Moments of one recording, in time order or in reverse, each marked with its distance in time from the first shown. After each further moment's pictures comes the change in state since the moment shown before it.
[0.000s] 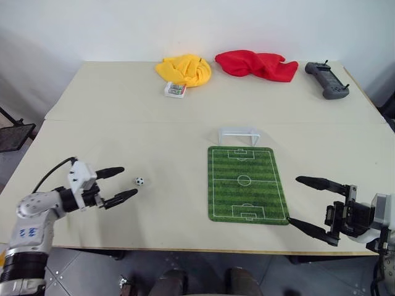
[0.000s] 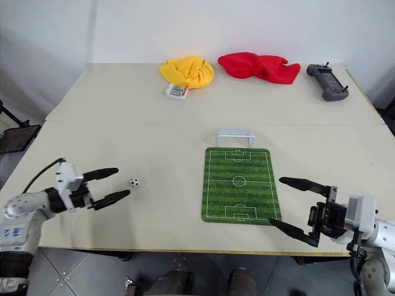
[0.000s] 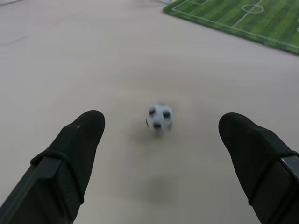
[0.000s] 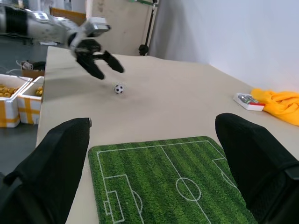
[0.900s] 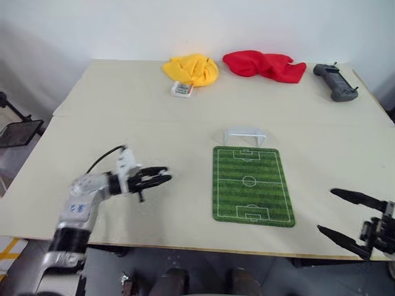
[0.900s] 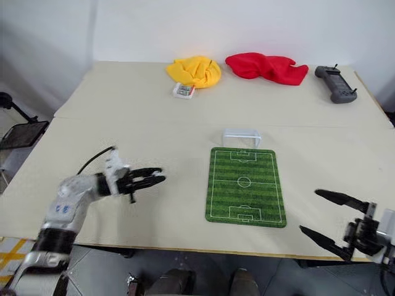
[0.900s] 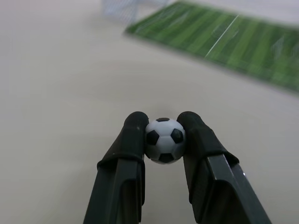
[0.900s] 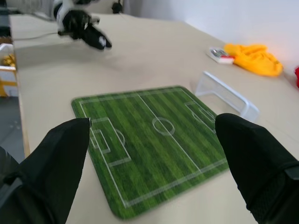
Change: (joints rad) left arm -0.304 -0.194 -0.283 -0.139 0.068 0.162 -0.040; right arm 0.168 -0.102 -0.227 0.189 -0.035 -0.059 0.076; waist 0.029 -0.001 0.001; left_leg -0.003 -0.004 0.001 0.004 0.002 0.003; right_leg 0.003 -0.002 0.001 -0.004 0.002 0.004
